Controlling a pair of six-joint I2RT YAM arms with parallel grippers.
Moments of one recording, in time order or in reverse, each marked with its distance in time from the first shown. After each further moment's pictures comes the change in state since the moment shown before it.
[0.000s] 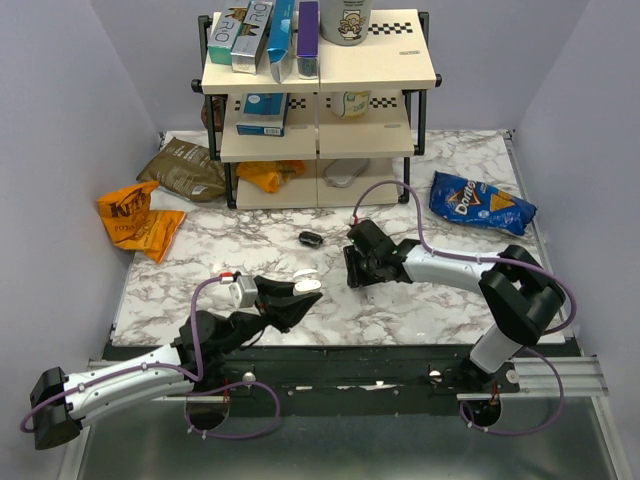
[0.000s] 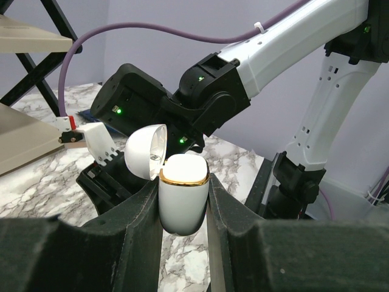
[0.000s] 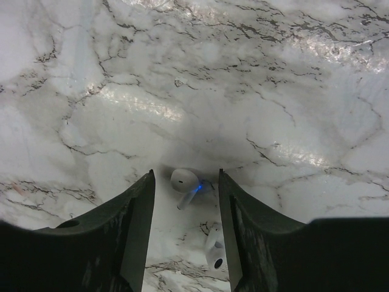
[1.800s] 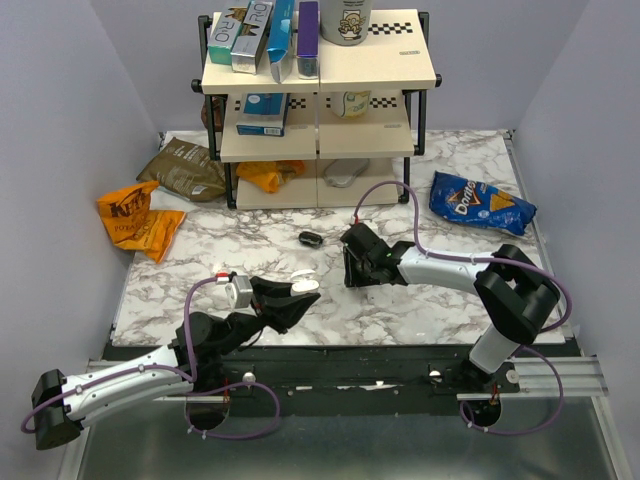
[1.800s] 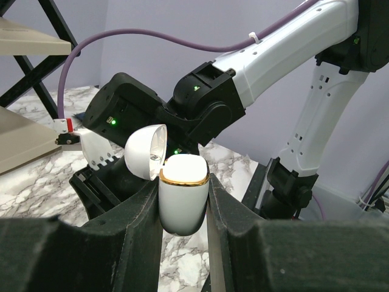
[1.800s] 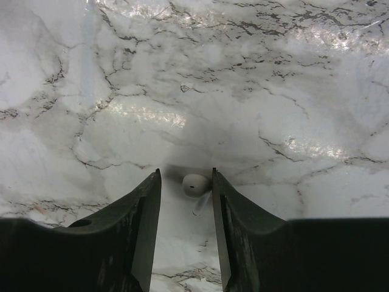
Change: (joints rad) left arm -0.008 -0.042 0.000 -0.024 -0.007 -0.021; right arm 0.042 0.029 0.020 -0.002 0.055 0.142
